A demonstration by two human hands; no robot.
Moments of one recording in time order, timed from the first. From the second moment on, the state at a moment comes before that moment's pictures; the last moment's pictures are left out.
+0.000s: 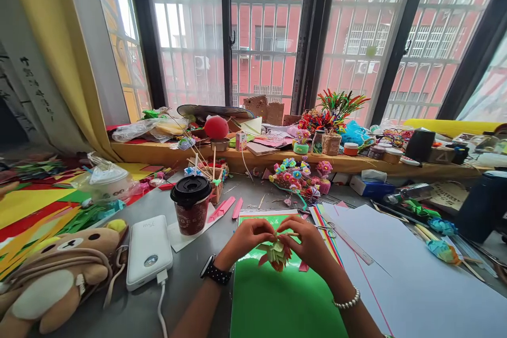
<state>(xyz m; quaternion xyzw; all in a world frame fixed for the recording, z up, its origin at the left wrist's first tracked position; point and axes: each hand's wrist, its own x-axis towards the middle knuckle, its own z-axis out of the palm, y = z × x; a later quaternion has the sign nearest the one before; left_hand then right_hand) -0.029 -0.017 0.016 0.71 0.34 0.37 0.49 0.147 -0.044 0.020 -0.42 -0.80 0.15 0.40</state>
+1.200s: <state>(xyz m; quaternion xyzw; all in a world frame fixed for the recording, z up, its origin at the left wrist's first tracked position) -0.030 -0.023 0.024 0.69 0.31 0.34 0.56 0.154 -0.047 0.027 -0.39 -0.77 0.31 0.39</state>
